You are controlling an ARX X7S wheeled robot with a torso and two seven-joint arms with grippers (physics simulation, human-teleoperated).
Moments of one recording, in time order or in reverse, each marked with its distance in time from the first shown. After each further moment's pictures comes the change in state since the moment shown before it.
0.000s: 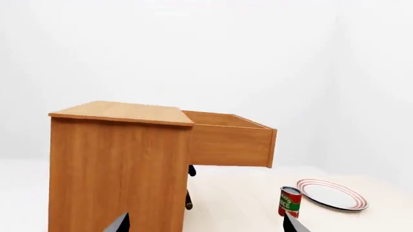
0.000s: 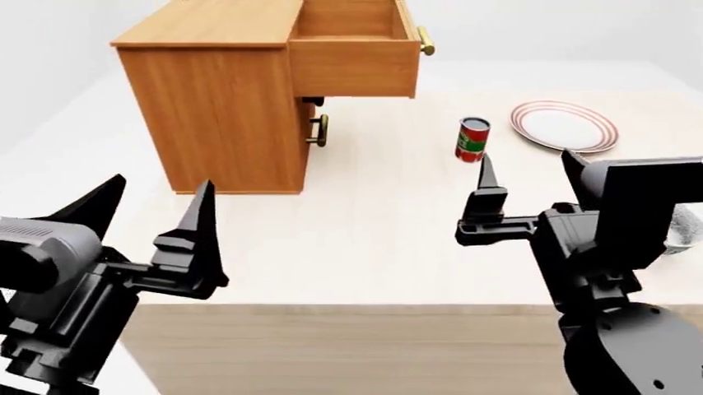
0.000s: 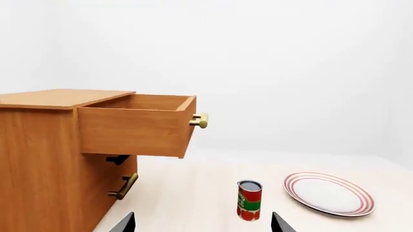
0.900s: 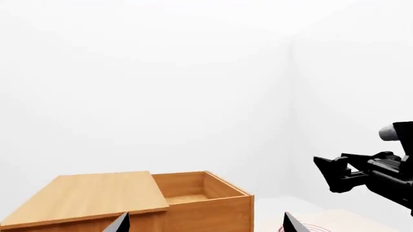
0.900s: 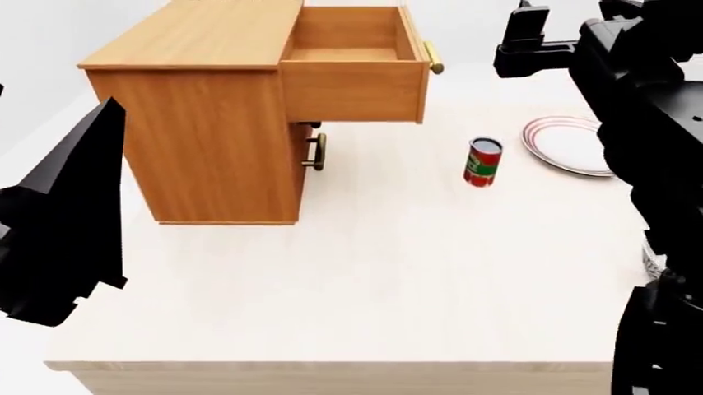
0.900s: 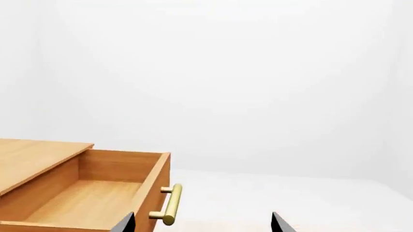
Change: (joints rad) left arm -0.285 -0.429 -0.276 0.057 -0.873 0.045 -0.365; right arm 0.651 0.083 -0.160 0.687 -0.068 -0.098 -0.130
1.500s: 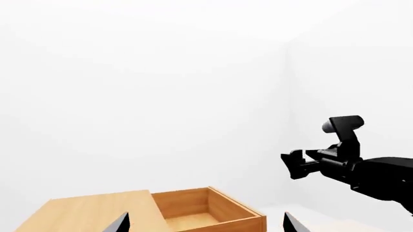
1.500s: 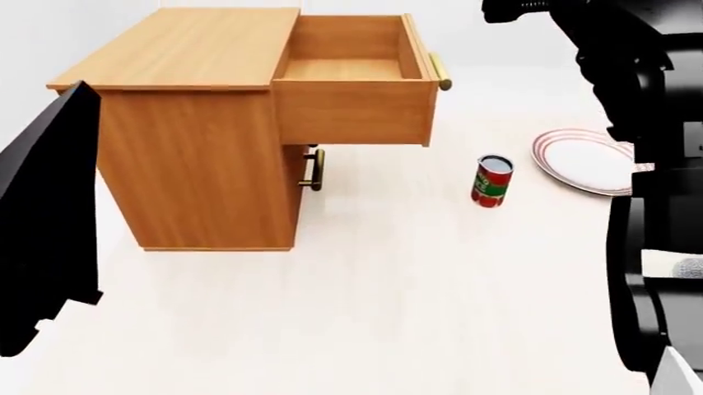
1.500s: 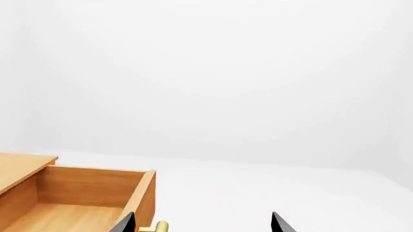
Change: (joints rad) left arm -0.051 -0.067 -0.034 0.027 -0.100 0.037 -0.048; right arm 0.353 -0.088 -0.166 0.737 -0.144 -0.315 -0.137
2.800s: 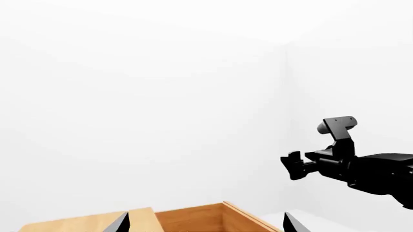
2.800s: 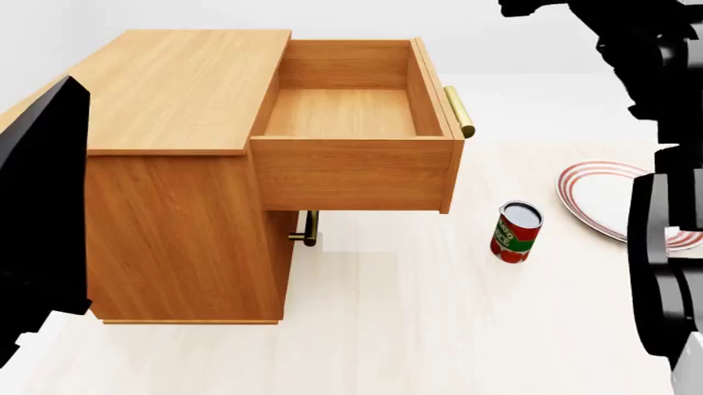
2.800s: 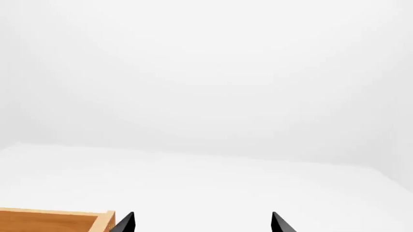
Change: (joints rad) left arm -0.035 0.007 -0.029 0.000 -0.052 -0.024 -0.015; right arm 0.085 0.021 -0.038 0.119 -0.012 0.008 -0.031
